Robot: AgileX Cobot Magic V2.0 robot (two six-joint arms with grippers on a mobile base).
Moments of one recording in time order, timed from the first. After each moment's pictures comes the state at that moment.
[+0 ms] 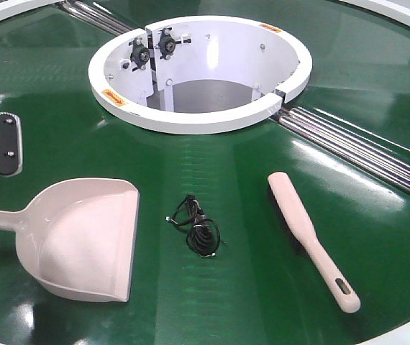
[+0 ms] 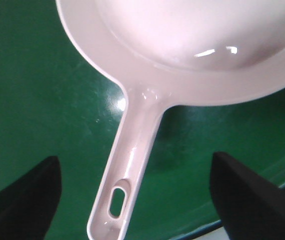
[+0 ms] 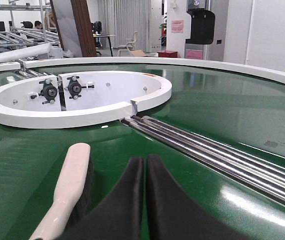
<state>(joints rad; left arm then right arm) -0.04 1.47 -1.16 0.07 1.04 1.25 0.05 -0.01 0.03 -0.14 0.07 0.13</state>
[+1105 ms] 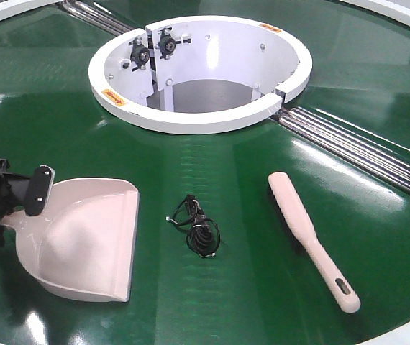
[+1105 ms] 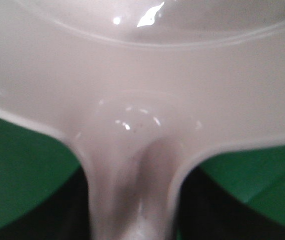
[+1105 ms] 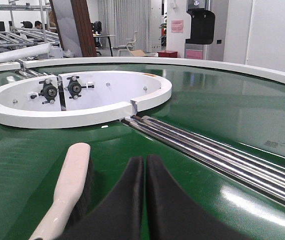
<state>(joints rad) -0.04 1.77 -1.16 0.22 0.93 1.36 0.05 -0.01 0.03 -0.14 0.07 0.13</state>
